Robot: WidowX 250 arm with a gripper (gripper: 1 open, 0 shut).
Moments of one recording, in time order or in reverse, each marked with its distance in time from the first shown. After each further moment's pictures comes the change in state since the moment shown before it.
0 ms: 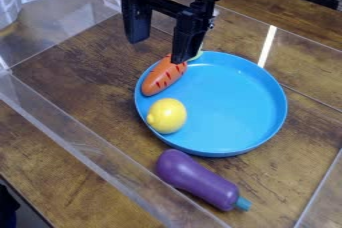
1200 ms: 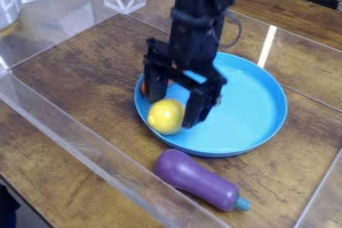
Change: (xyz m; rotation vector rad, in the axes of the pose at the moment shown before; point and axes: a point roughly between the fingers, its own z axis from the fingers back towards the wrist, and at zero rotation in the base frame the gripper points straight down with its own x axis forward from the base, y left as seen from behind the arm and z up) arm 0.013 -0.015 -0.085 0.005 0.065 -0.082
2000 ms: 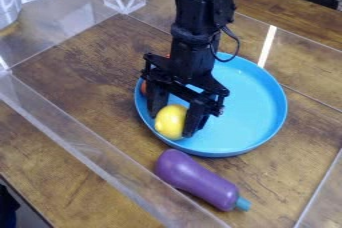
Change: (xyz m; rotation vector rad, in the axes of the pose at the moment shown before) arm 0.001 -0.002 -0.007 0.000 0.011 0.100
